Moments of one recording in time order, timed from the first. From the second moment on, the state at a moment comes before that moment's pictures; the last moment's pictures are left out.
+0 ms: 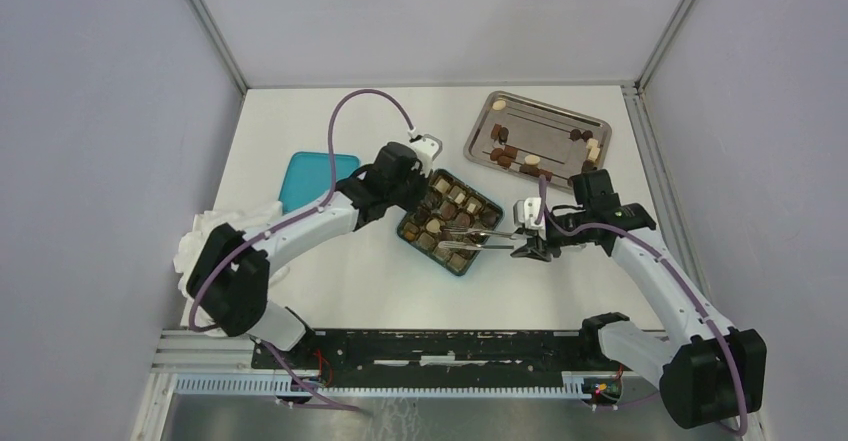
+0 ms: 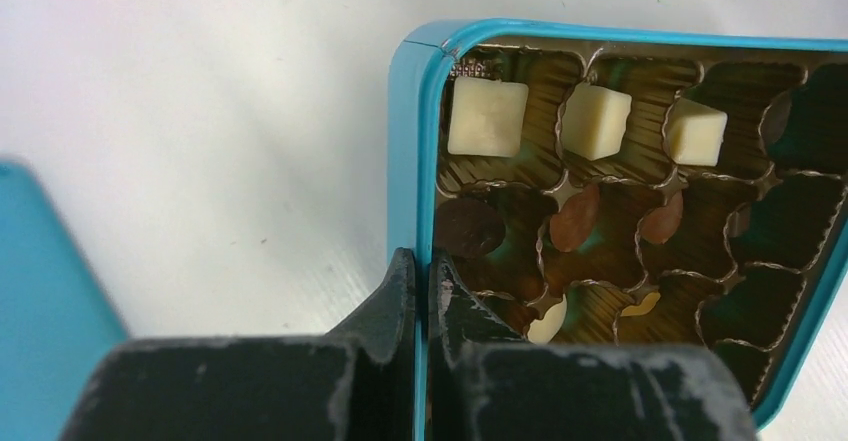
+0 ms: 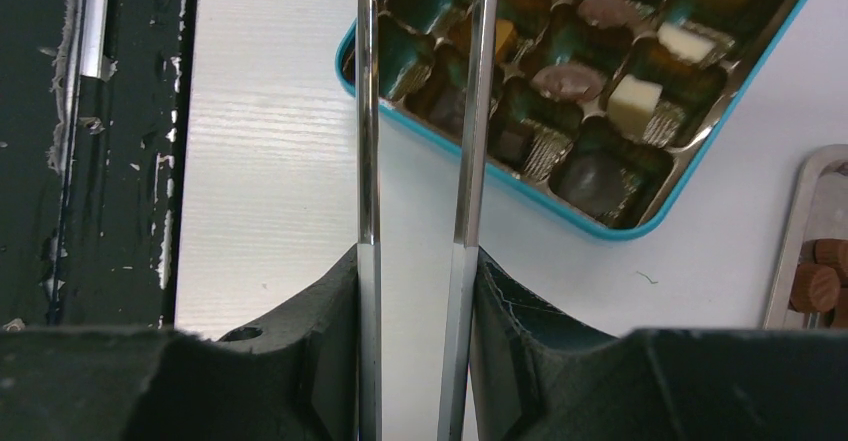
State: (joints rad) left arm -0.69 1.46 1.00 -0.20 -0.06 -0.06; right arm 0.21 1.05 0.77 -0.83 -0.97 -1.18
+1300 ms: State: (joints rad) left arm -0.63 1.69 1.19 -0.36 0.12 -0.17; right arm 0.43 1.20 0.74 -0.63 -0.65 -0.97
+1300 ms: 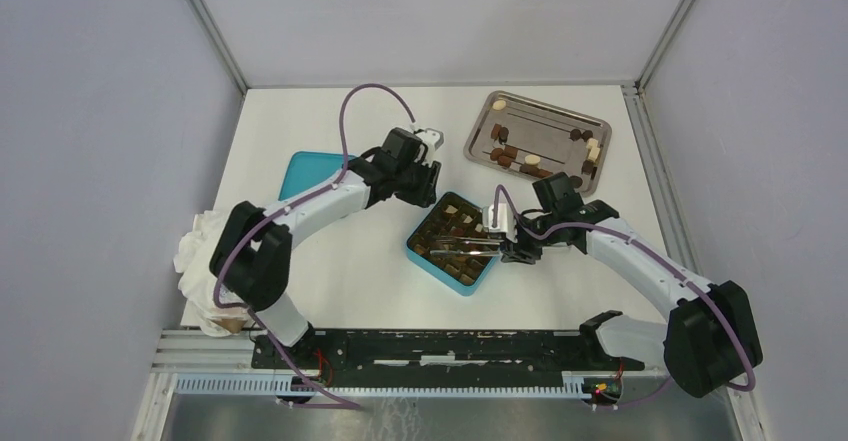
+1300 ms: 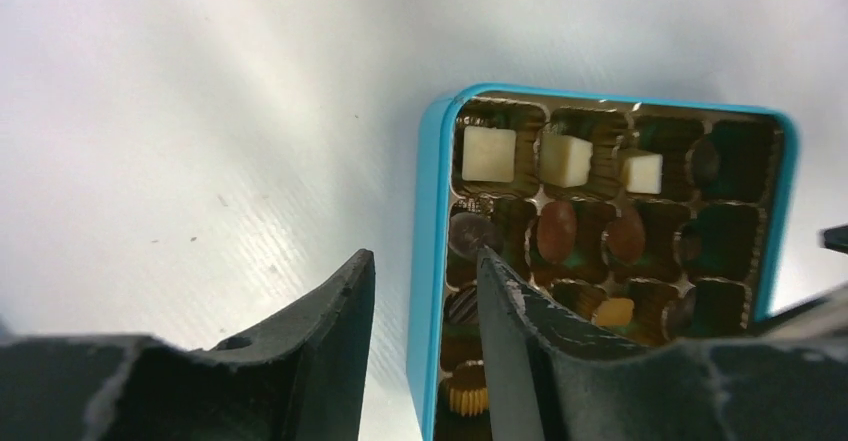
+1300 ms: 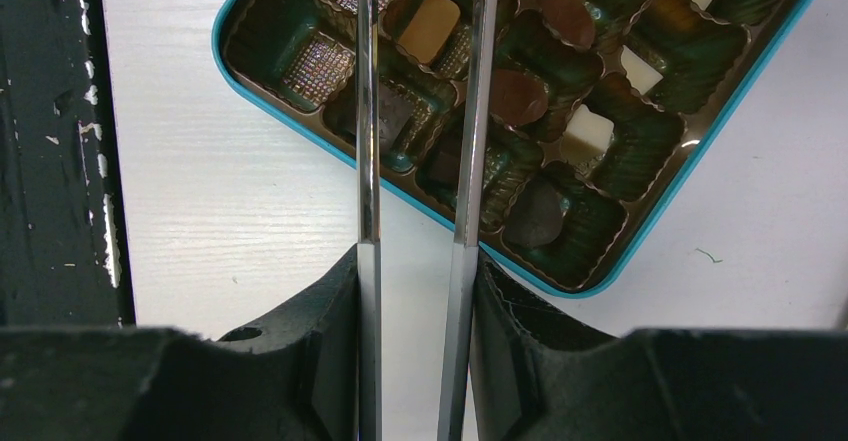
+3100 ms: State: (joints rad) left arm -0.62 1.21 1.01 -0.22 -0.06 -0.14; right arm 0.27 1.15 0.76 -0.68 -0.79 -0.95
